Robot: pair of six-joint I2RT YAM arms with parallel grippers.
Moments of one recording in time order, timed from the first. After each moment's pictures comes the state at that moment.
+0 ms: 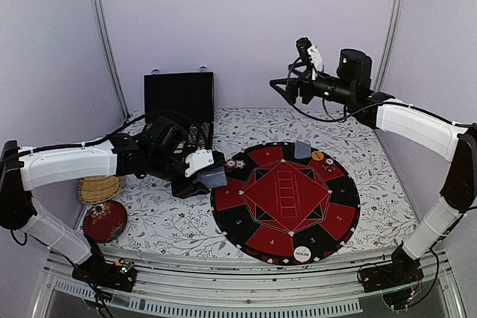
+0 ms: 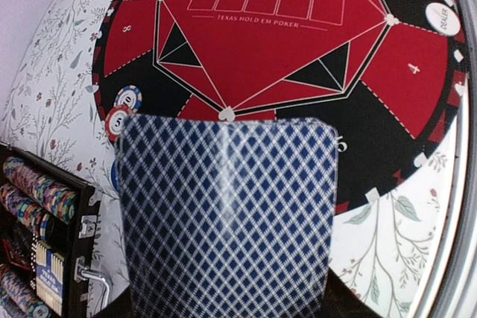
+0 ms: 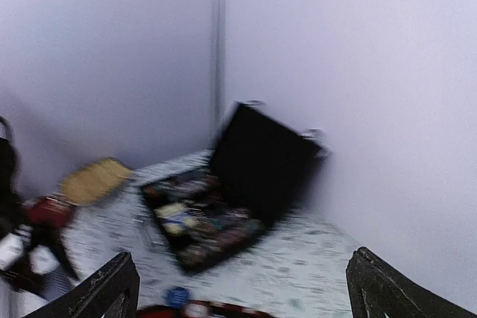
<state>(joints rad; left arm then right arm) -0.79 1.41 0.98 -0.45 0.15 0.53 0.50 1.62 1.38 0.16 -0.39 -0.16</state>
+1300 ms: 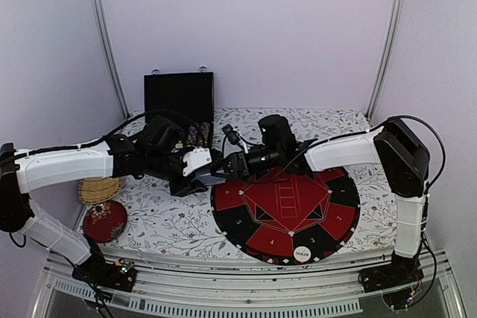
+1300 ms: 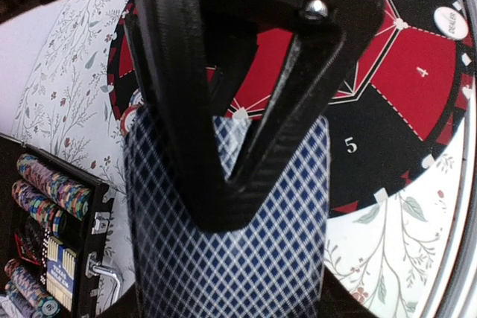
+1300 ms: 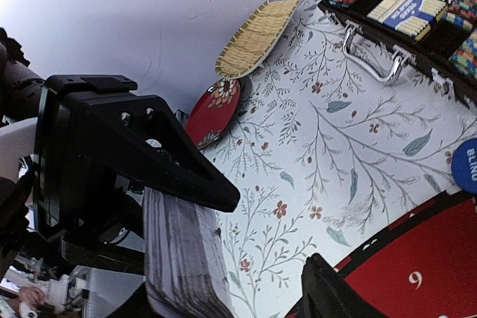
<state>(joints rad) -0.79 1.38 0.97 -0.43 0.12 0.53 0.84 2.04 1.34 0.29 -0.74 0.51</state>
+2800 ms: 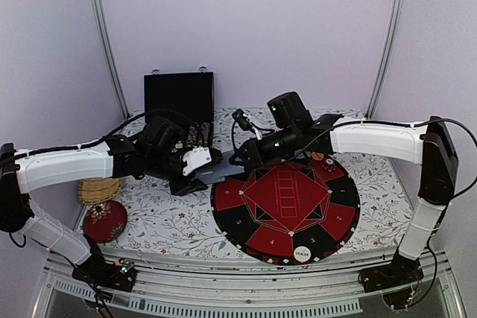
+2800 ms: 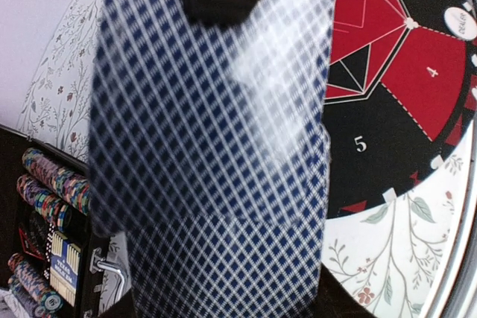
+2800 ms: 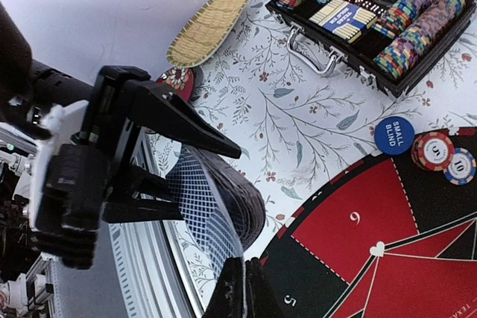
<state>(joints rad) -0.79 1.38 0.96 -0.42 0.09 0.53 0.84 1.82 1.42 -0.22 -0.52 0.29</state>
